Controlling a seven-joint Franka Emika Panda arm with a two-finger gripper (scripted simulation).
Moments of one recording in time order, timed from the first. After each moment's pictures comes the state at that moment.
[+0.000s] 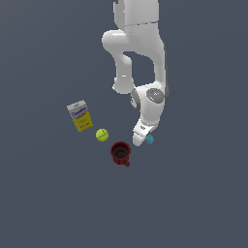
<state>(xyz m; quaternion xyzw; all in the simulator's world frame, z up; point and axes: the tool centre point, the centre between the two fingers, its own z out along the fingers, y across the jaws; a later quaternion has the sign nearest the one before) -0.073 0.117 0.022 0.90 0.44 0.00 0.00</state>
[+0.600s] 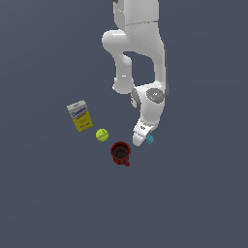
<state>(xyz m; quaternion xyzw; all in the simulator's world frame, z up) -0.073 0.117 0.024 0.90 0.44 0.00 0.00</state>
